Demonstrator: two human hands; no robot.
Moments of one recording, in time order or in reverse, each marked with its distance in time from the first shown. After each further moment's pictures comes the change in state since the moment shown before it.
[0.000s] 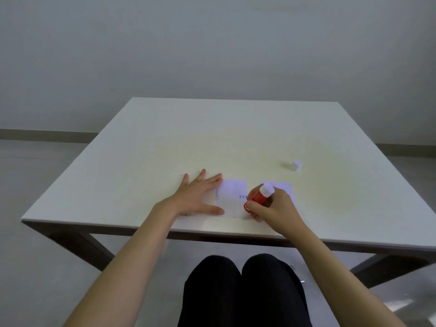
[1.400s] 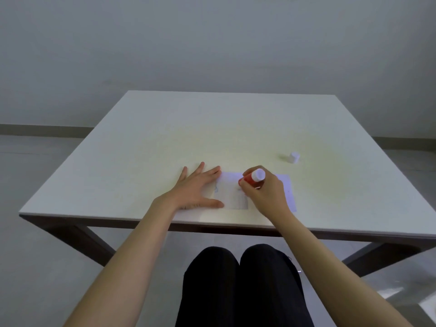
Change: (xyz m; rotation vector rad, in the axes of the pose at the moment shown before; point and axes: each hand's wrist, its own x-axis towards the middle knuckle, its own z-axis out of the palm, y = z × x) left_hand -0.002 -0.001 0.005 0.006 0.039 0.014; right_hand 0.009 -0.013 0.018 -0.066 0.223 -0.037
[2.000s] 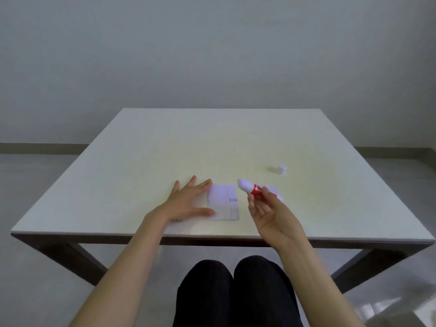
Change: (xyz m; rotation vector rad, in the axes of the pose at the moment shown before) left_hand -0.004 0.001 -0.001 -0.172 0.021 -0.039; right_hand -0.031 -0.009 -0.032 1.360 0.050 0.631
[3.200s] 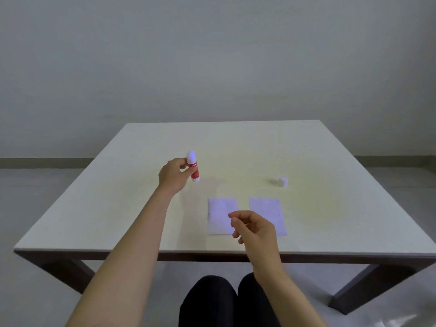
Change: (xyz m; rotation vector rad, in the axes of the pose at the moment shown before) left_hand 0.042 0.018 -0.067 -0.292 0.585 -0.186; right_hand -0.015 0.039 0.013 -0.846 -0.042 -0.417
